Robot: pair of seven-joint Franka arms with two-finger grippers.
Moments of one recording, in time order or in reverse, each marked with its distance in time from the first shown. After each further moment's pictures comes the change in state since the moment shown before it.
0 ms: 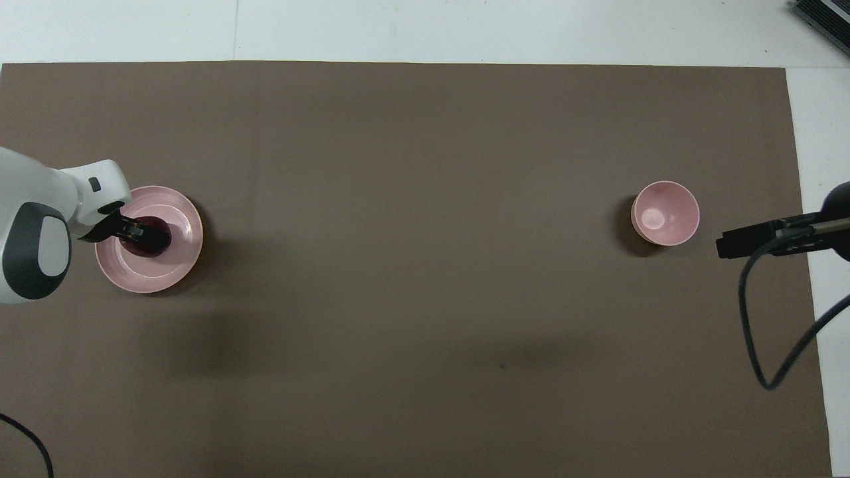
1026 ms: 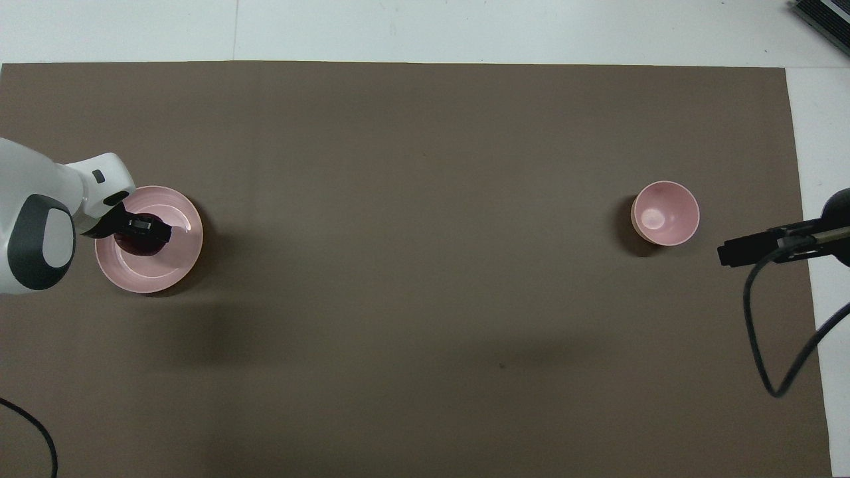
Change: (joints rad) left arm -0.004 0.018 -0.009 0.058 -0.001 -0.069 -0.140; right arm -0.003 -0.013 -0.005 -0.032 0.000 0.002 -0.038
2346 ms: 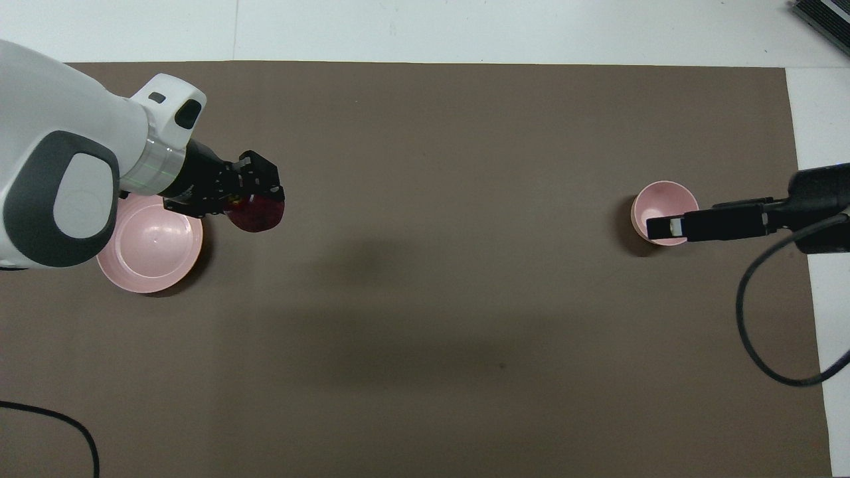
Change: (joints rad) left arm -0.268 -0.053 -0.030 0.285 -0.372 -0.313 -0.649; right arm -0.074 0.000 -0.004 -0.130 0.672 0.176 -0.150
